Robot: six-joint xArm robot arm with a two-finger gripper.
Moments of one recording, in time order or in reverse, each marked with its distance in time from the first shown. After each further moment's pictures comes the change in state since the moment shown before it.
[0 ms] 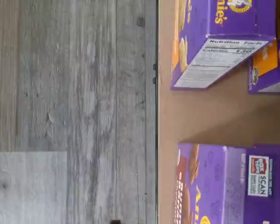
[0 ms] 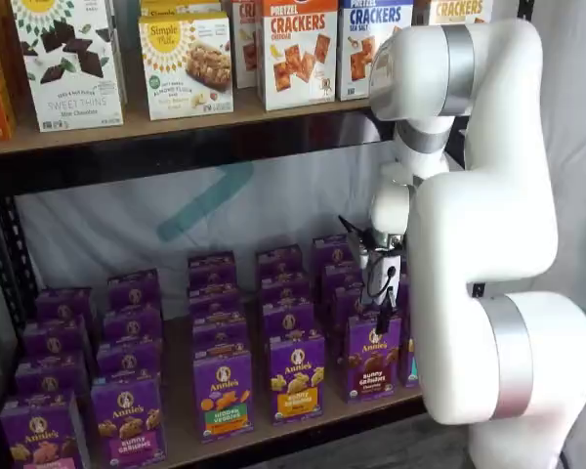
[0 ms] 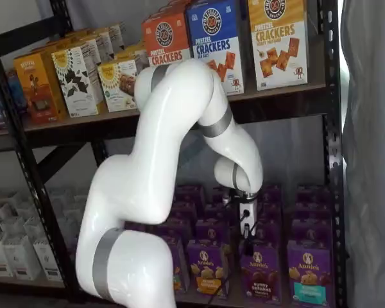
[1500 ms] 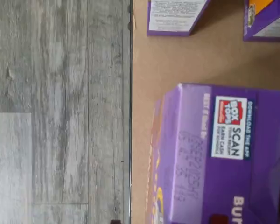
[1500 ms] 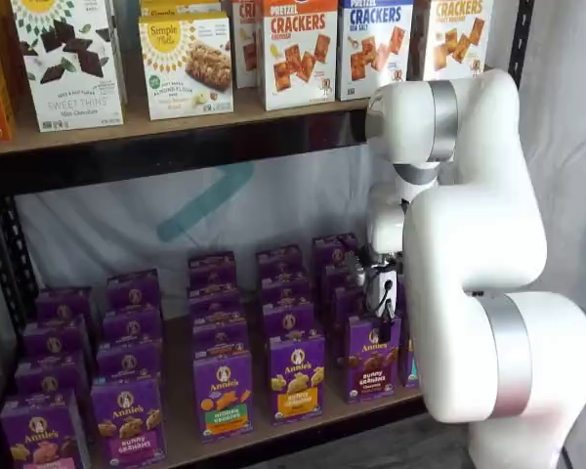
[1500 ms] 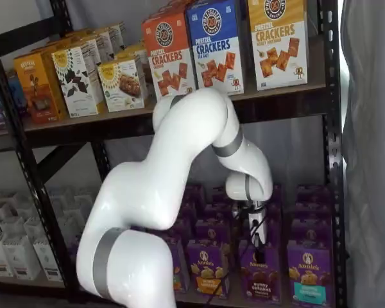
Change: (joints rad) arm -0.019 0.257 -0.289 -0.222 0.027 0.177
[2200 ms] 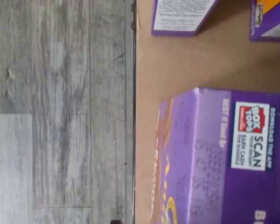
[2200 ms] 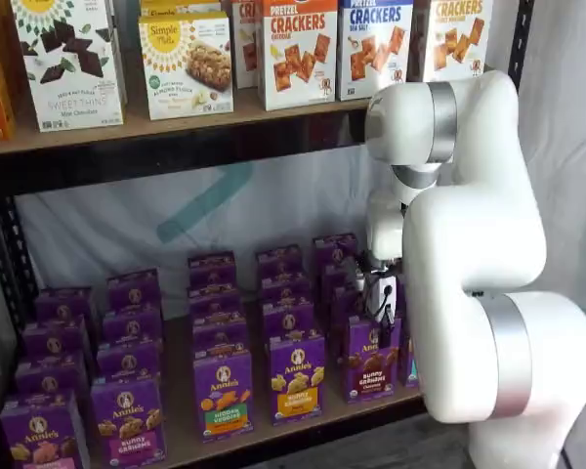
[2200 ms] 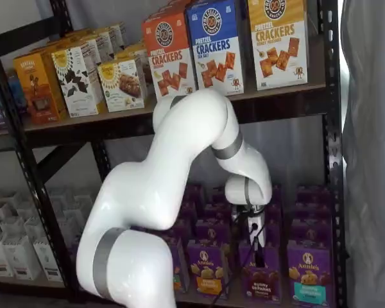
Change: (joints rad) arm 0.003 0.005 0.022 -0.009 -0.032 0.011
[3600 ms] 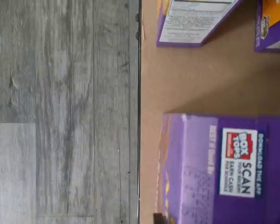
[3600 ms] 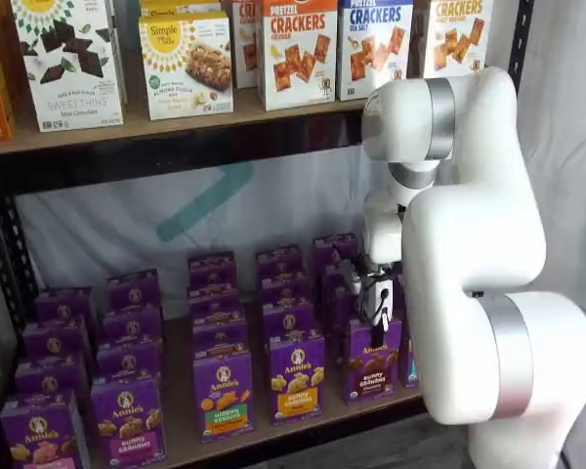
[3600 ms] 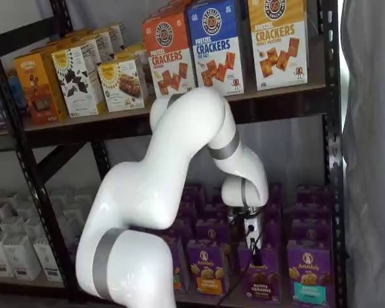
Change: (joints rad) arm 0.018 -0.018 0.044 -0.007 -0.030 0.024
